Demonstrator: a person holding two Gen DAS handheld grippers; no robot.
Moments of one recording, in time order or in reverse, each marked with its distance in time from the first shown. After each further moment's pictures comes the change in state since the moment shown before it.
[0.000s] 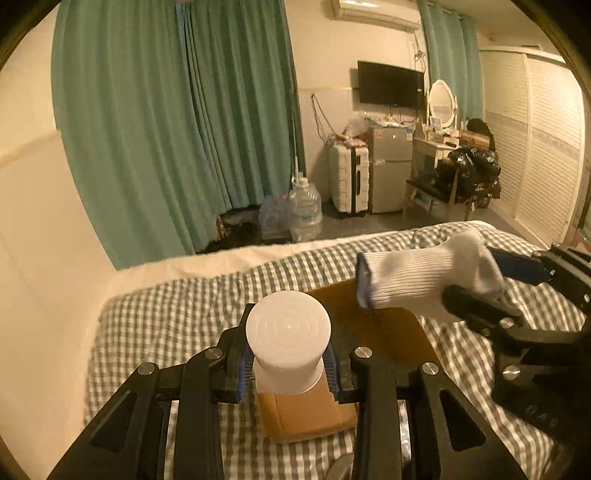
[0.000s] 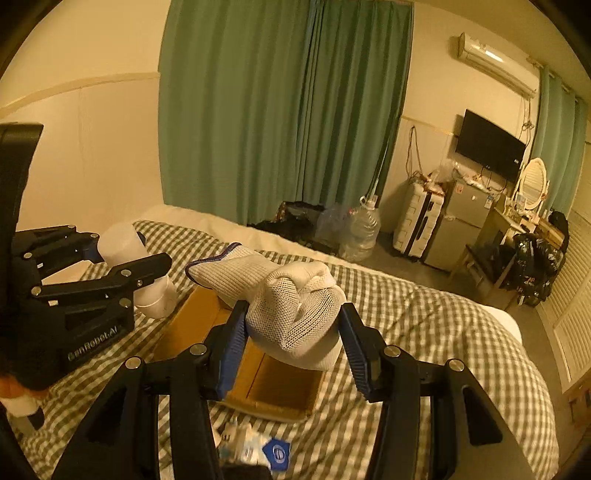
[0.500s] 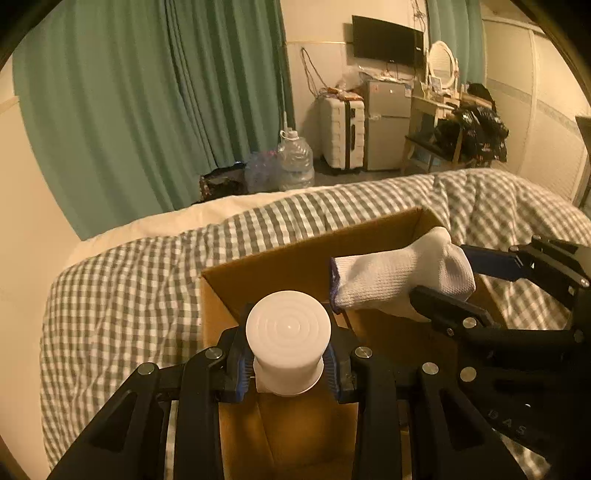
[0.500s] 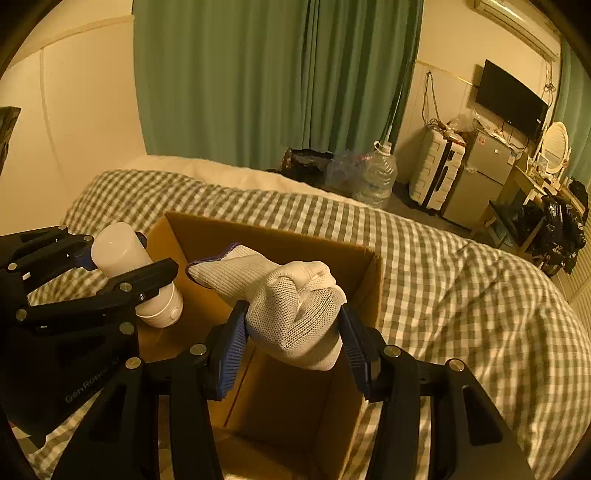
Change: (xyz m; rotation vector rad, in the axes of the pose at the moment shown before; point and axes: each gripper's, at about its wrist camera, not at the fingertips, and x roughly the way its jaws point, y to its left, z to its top) left arm 0.133 -0.017 -0.040 0.039 0.145 -0.035; right arm 0.143 -0.006 -0.044 0.015 0.179 0.046
